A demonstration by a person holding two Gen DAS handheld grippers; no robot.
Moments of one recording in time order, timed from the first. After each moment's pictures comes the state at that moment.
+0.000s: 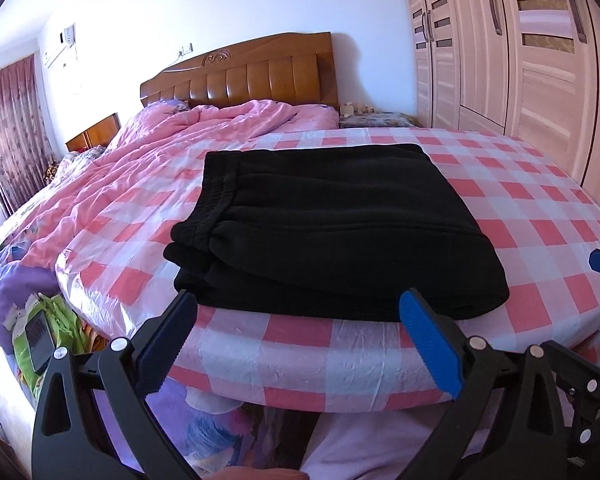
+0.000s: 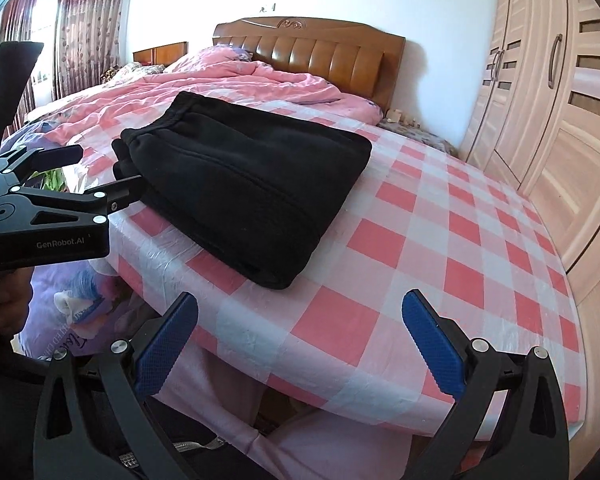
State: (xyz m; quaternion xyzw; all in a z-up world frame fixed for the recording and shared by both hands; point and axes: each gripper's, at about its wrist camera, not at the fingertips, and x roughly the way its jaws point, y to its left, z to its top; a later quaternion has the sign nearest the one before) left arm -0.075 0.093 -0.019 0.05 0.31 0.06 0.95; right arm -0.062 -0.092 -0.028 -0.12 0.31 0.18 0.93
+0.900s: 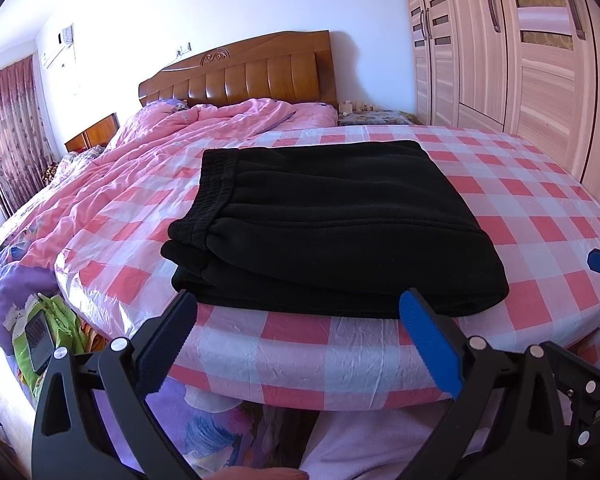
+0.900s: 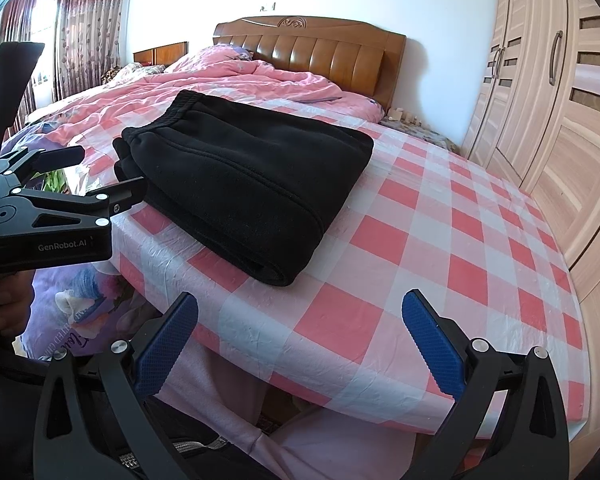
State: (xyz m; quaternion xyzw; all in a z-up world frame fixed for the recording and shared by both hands) left arm -0.076 0.093 -0.019 0.05 0.31 0.06 0.95; right arm -0.064 -0.091 -0.030 -0.11 0.32 0.18 0.92
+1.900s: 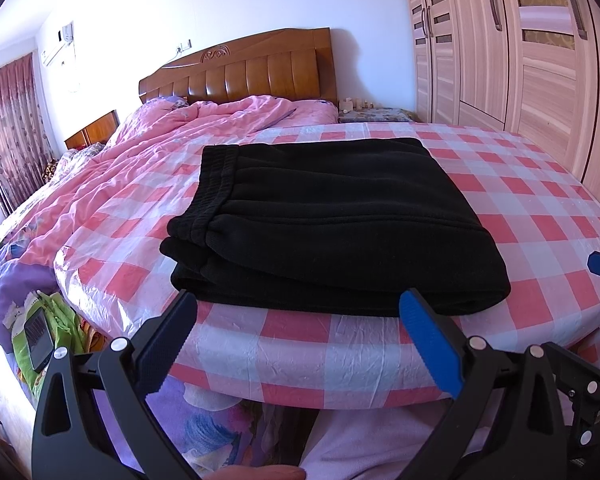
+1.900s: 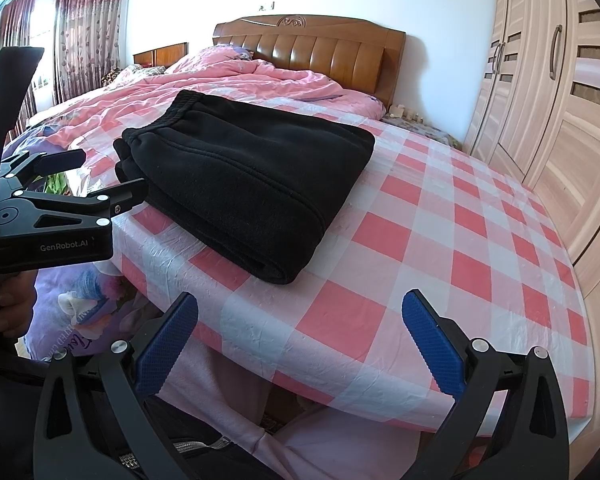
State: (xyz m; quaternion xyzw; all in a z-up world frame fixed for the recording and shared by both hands) left arm -0.077 0.096 -0.024 0.05 0.31 0.06 0.95; right arm -0.063 -0.092 -0.031 -0.11 0.32 0.18 0.92
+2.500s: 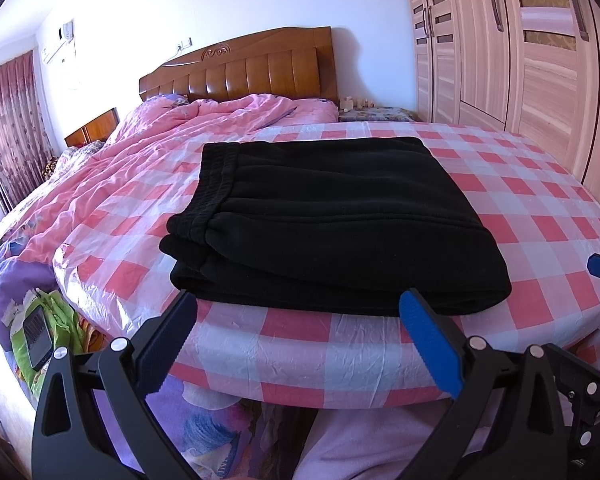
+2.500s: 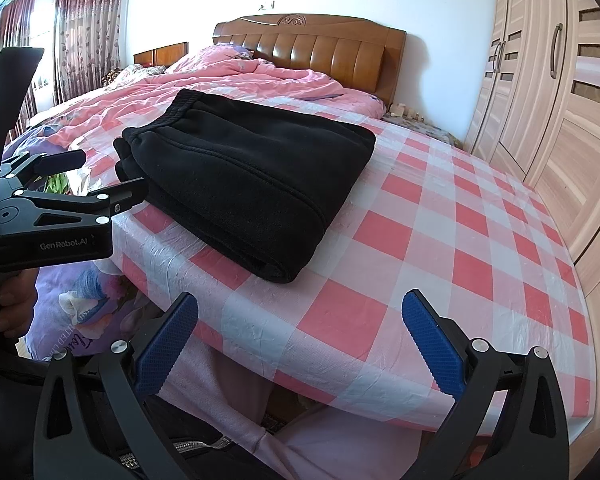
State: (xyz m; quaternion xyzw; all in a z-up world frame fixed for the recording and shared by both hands) left arm -0.076 0.098 -0.023 0.05 0.31 0.06 0.95; right arm -0.064 -0.091 -0.033 -0.11 0.32 0.18 0.92
